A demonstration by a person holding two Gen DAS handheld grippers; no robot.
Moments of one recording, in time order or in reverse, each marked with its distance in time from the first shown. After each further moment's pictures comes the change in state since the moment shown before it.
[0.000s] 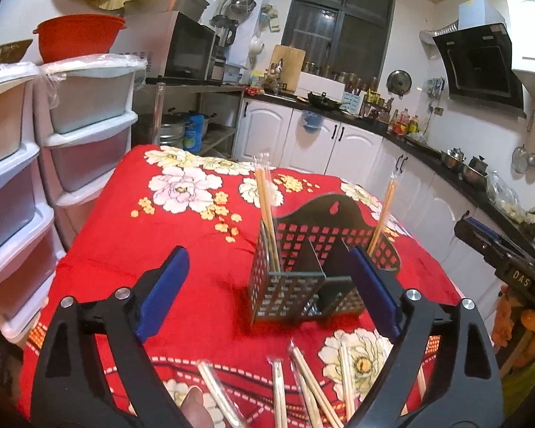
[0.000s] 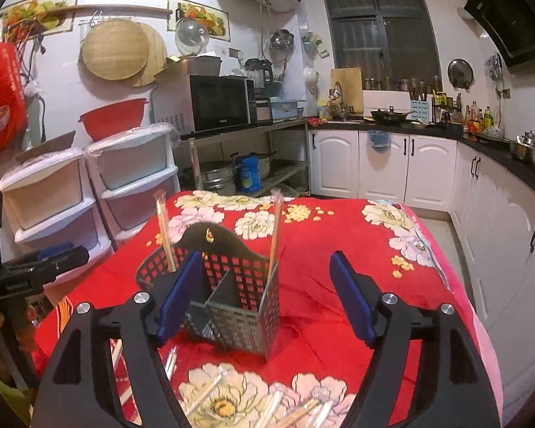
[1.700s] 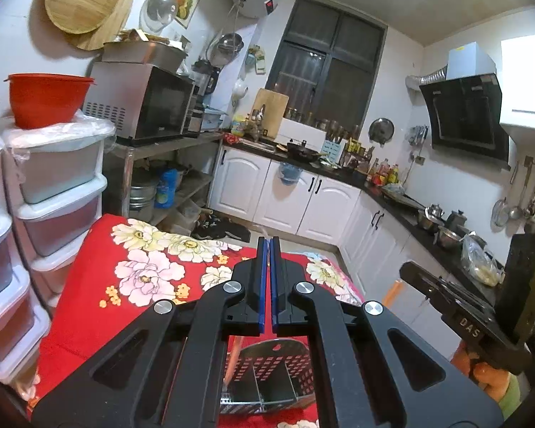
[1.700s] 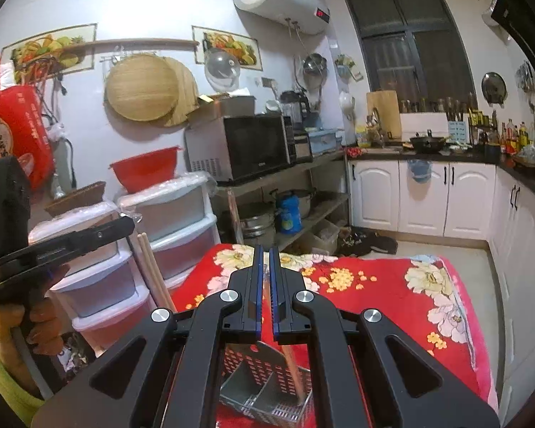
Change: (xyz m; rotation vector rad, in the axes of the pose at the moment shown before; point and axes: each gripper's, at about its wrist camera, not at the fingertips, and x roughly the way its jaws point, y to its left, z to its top) left arm 0.004 -0.038 0.140 -0.035 -0.155 -0.092; right arm 0.028 0.004 0.130 0.016 -0.082 0.170
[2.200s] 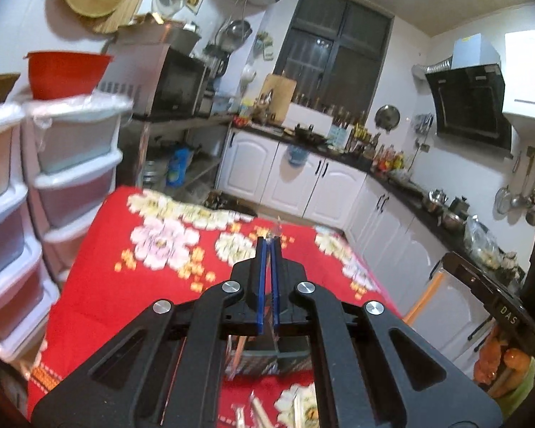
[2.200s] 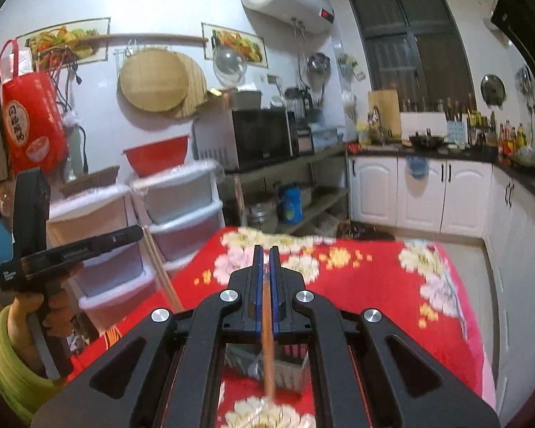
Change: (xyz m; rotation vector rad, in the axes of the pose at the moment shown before) left arm -0.032 0.018 -0.034 -0.015 0.034 0.021; right arm -0.062 0.016 -0.033 -0.036 -0.014 0.012
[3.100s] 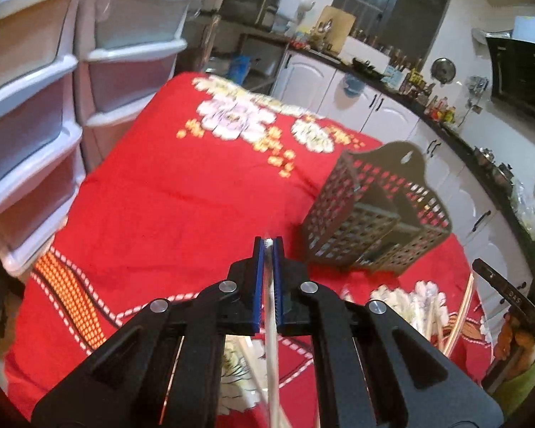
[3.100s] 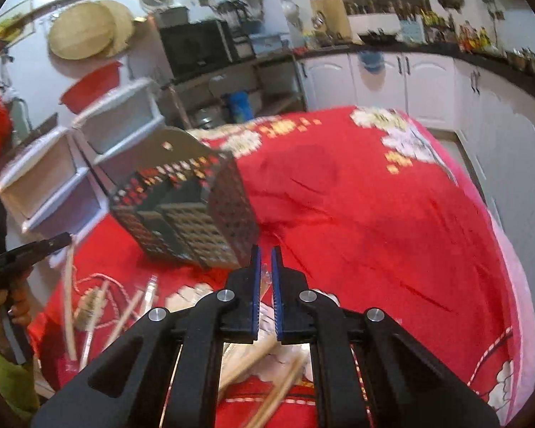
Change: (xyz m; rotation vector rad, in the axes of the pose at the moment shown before) left arm 0.011 0.087 -0.128 -0.101 0.290 0.158; right arm 0.021 -0.071 -0.155 0.200 0.317 -0.109
